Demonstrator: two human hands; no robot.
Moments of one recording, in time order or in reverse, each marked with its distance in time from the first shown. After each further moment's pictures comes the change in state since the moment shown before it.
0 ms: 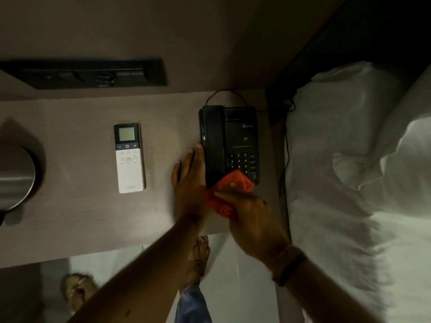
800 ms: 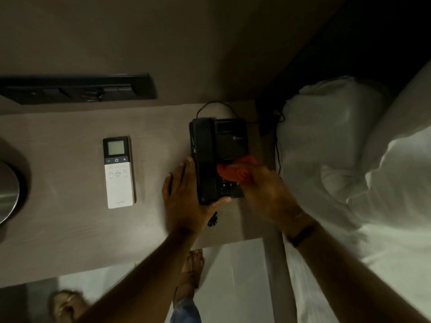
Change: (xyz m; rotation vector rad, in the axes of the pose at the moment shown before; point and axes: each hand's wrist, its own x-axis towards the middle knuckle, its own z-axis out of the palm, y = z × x) left_hand 0.001 0.006 -0.003 0.084 0.077 -0.006; right_hand 0.055 0.014 -0.068 0.165 0.161 0.158
